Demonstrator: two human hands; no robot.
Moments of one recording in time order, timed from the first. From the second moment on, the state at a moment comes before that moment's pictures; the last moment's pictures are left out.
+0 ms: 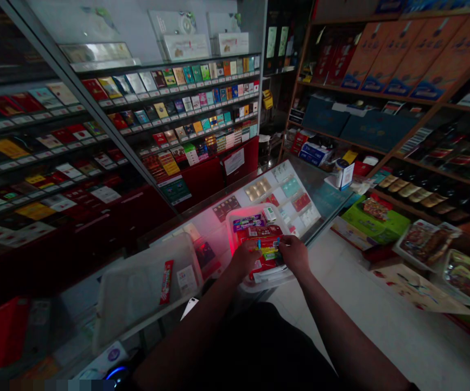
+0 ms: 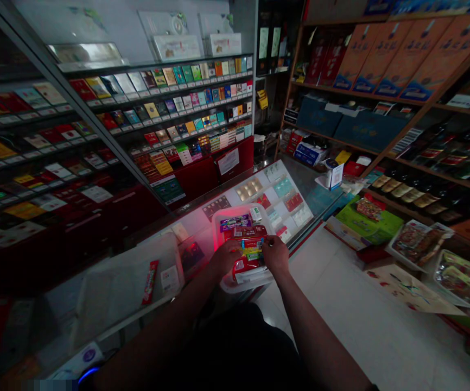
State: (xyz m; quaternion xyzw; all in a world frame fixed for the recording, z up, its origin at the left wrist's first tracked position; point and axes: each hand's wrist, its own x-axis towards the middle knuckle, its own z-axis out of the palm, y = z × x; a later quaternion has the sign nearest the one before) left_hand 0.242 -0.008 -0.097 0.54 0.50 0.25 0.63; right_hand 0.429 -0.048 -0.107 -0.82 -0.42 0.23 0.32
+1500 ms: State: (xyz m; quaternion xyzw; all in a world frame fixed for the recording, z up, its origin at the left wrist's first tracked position) left_hand 0.108 -0.012 -0.066 0.53 0.61 0.34 0.48; right_hand 0.282 -0.045 -0.088 -0.63 -0.67 0.30 0.24
